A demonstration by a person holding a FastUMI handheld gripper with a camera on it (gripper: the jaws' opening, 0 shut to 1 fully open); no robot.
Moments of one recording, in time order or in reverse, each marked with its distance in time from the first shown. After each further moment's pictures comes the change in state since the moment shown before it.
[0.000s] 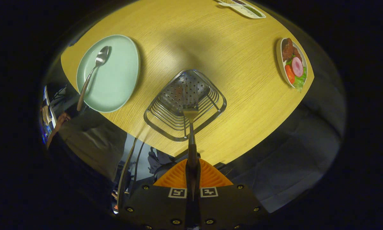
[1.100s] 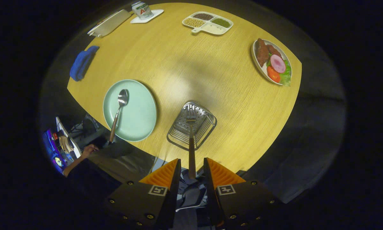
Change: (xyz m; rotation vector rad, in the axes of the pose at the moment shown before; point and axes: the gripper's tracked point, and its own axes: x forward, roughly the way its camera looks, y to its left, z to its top) arm -0.064 0.019 0.008 0.269 -0.341 0.224
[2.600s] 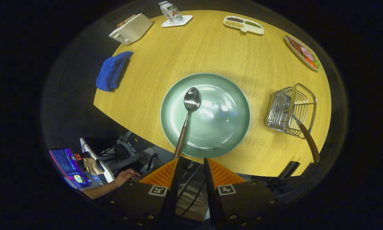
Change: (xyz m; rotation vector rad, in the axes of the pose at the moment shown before) arm 0.070 0.220 -0.004 0.114 -0.167 0.264
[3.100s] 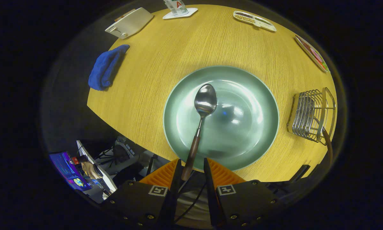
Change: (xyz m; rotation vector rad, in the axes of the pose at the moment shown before) arm 0.062 0.014 0.010 0.001 0.023 -0.030
